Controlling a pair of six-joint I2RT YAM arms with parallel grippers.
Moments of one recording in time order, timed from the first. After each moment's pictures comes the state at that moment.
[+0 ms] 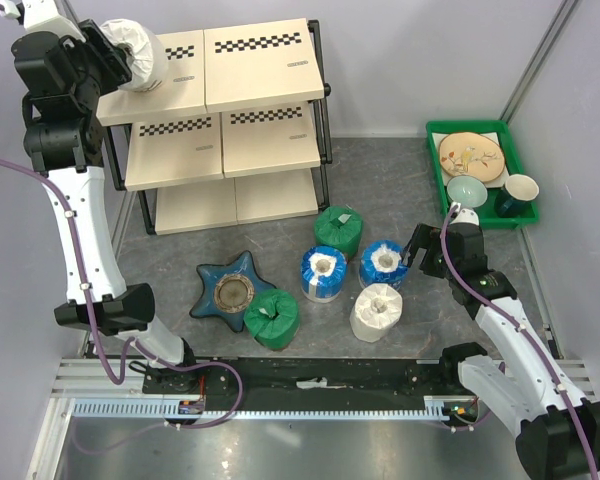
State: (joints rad) left arm 0.15 1.64 2.31 -0.68 -0.01 -0.22; right arm 0.20 0.83 0.61 -0.44 0.05 0.46
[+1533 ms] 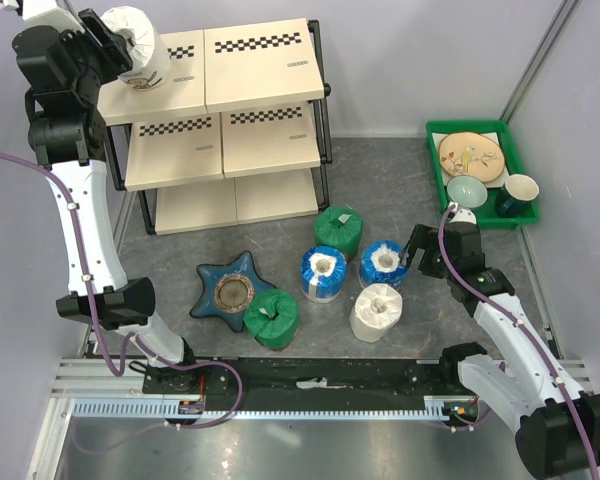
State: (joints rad) left arm 0.15 1.68 2.33 -0.59 0.00 -0.23; right arm 0.20 0.86 0.61 -0.44 0.04 0.46
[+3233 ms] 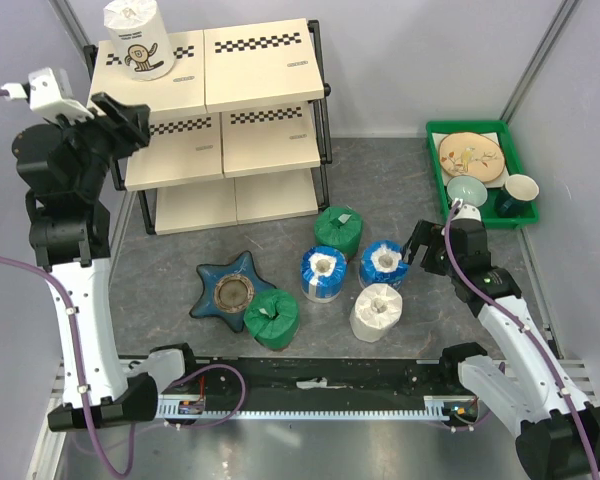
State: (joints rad) left arm 0.15 1.12 1.67 -0.46 0.17 -0.32; right arm 0.20 0.83 0.67 -0.50 0.03 0.46
